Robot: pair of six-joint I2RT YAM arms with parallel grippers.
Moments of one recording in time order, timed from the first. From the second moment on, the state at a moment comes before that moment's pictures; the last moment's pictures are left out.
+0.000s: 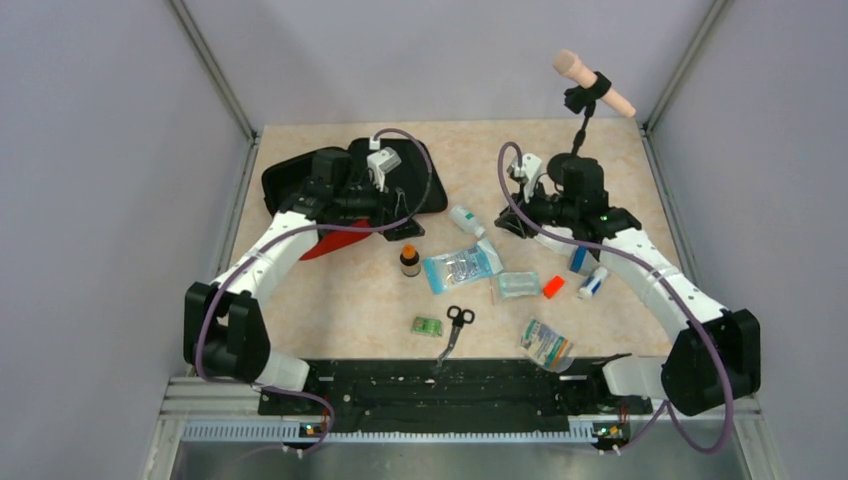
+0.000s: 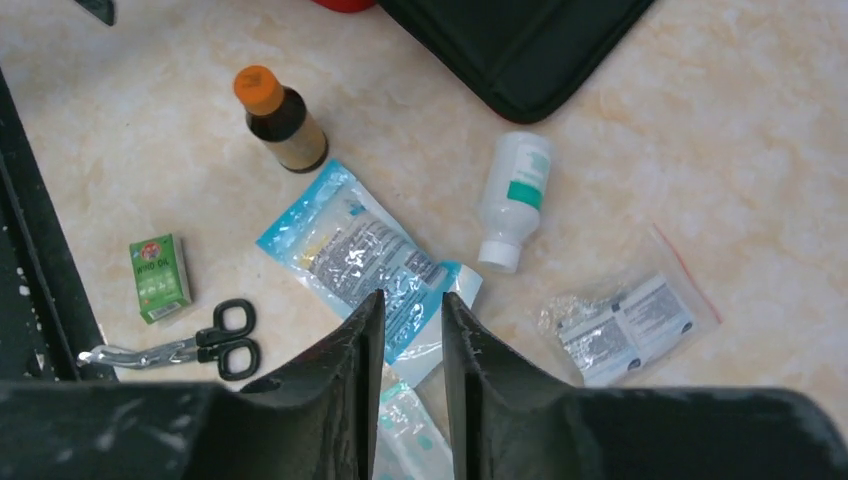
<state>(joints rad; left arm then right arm) -0.28 1.43 1.13 -0.34 0.85 0.03 0.32 1.27 1.00 -0.29 -0.68 -0.34</state>
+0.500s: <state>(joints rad) -0.30 1.51 1.13 -0.36 0.87 -0.06 0.32 1.69 1.03 -0.26 -0.60 -0.09</state>
